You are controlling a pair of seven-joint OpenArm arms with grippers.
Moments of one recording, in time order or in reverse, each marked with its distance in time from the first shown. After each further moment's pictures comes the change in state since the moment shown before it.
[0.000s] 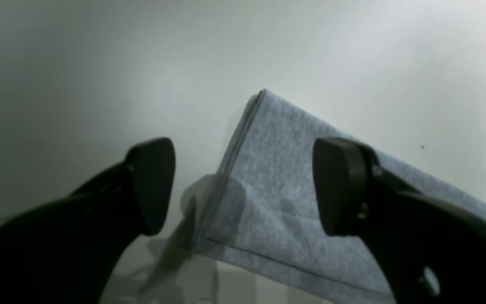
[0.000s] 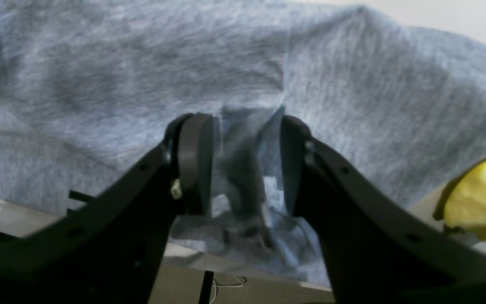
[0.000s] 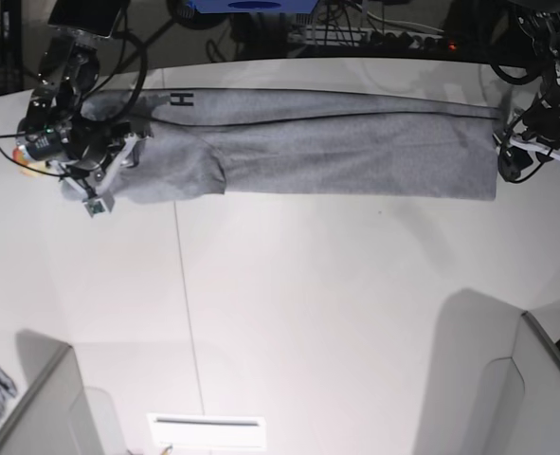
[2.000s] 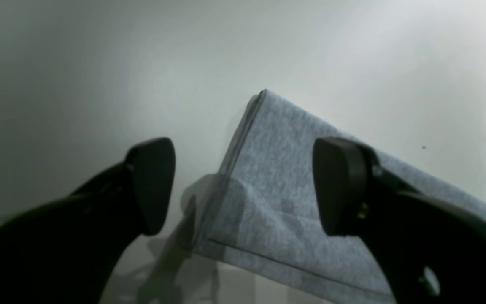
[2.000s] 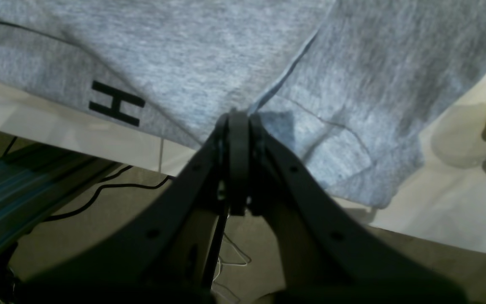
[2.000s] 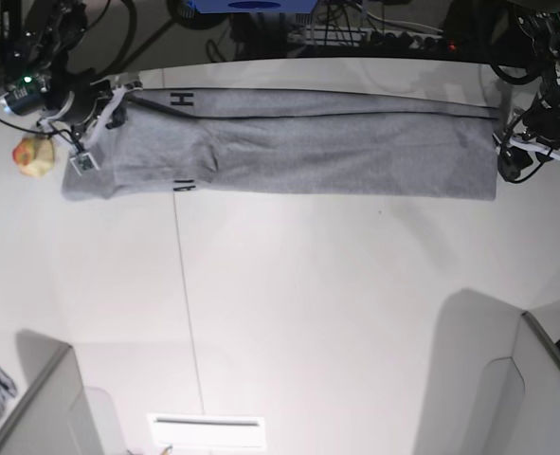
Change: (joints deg) left arm 0.0 0.0 0.0 -0.2 0.0 0.0 0.0; right arm -12.2 1.5 5.4 10.4 11.8 3.7 -5.1
